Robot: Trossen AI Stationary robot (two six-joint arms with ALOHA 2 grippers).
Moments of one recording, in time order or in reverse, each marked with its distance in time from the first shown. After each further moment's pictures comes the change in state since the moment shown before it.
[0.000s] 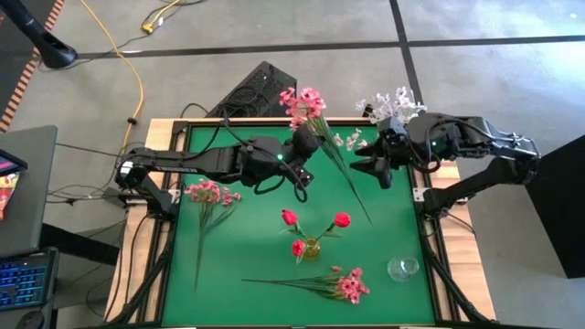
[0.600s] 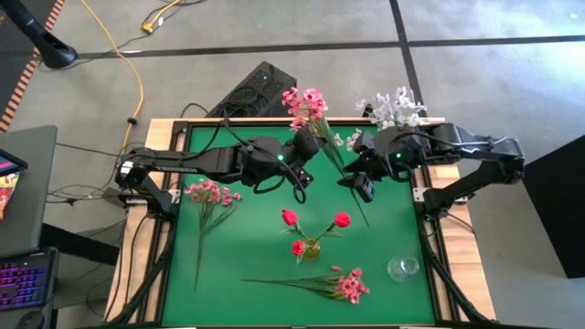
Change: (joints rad) left arm 0.000 0.000 0.000 -0.002 0.027 0.030; right arm 0.000 0.121 0.000 -0.060 -0.104 0.000
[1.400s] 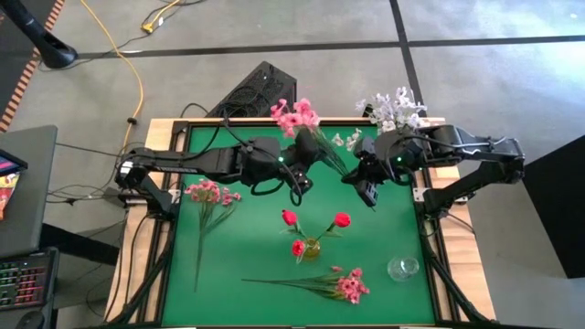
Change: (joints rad) left arm 0.004 0.000 0.000 0.000 0.141 -0.155; right arm 0.028 0.000 0.000 -0.018 0.002 -0.043
